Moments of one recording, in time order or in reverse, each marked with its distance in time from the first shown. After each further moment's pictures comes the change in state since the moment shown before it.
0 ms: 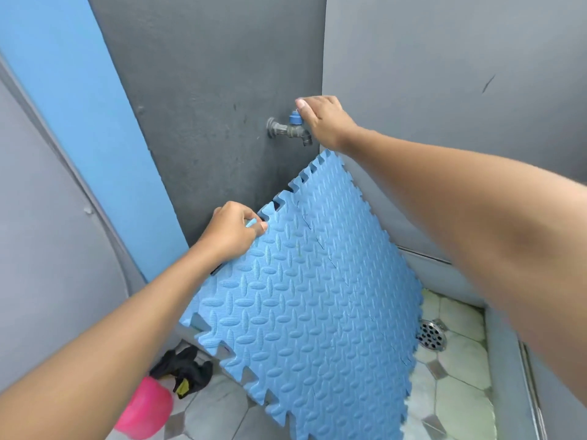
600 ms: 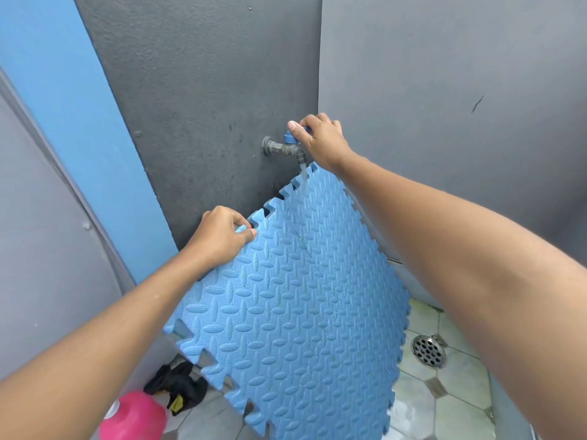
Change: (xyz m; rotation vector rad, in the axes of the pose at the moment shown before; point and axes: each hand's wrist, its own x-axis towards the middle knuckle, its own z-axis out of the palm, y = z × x) left_hand -0.001 0.017 -0.020 0.046 0.077 0.012; right_hand -0.007 0.005 0.007 0.224 0.066 0.164
